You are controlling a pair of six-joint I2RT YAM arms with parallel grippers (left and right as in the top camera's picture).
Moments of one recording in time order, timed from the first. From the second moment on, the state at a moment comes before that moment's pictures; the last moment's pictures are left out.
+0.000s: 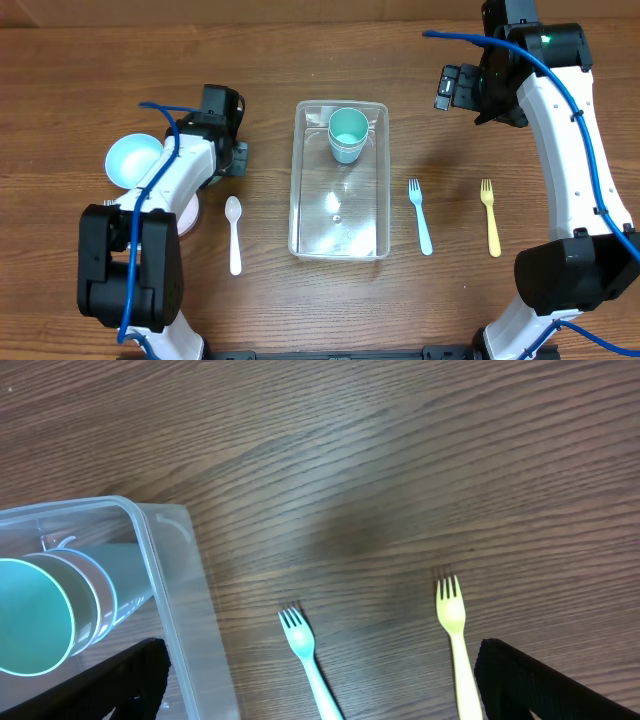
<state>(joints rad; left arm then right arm) -0.15 1.86 1.22 -0.64 -0.19 -0.02 0.09 1.88 1.99 -1.40 0.04 0.33</state>
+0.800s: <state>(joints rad) -0.14 1.86 1.21 -0.64 -0.16 -0.02 0.09 1.88 1.99 -1.40 0.04 0.33</state>
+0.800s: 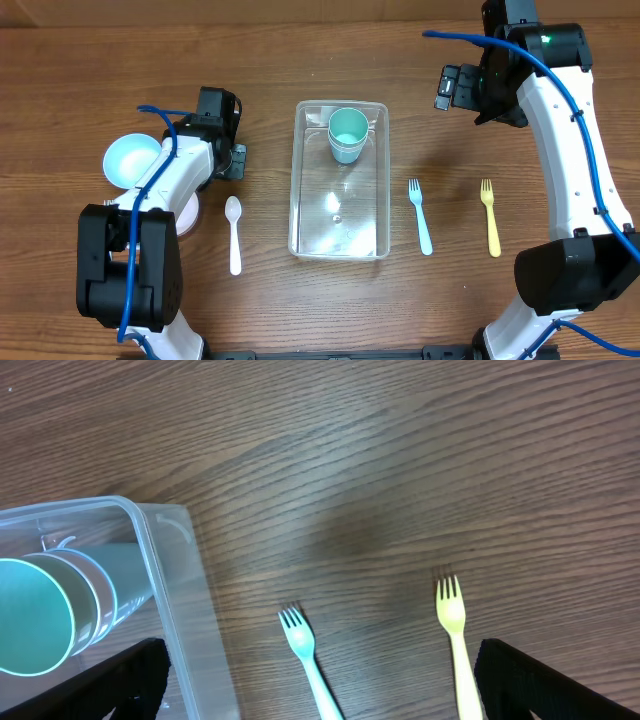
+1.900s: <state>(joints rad) -0.54 1.86 1.83 -1.23 -0.15 -0.18 0.09 1.88 1.99 -1.40 0.04 0.33</state>
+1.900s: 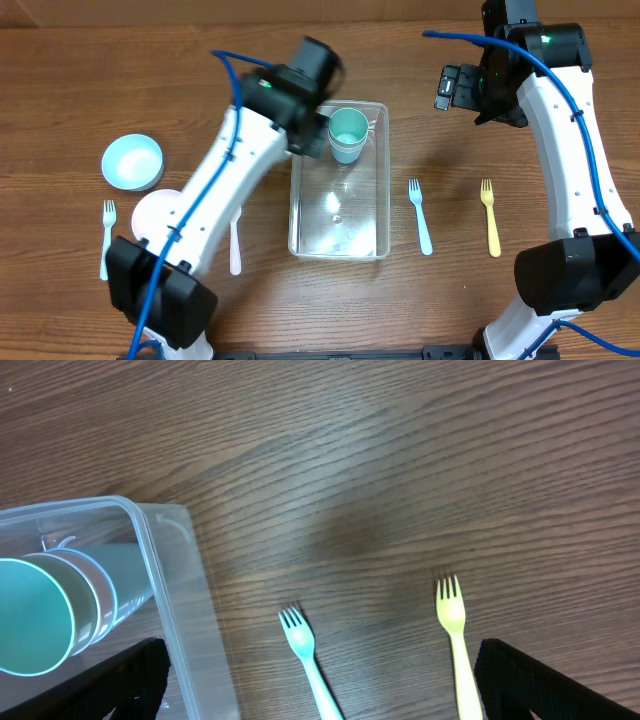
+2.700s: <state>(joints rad) -0.75 1.86 1.66 -1.11 -0.06 -0.28 0.09 1.88 1.99 -1.40 0.04 0.33</state>
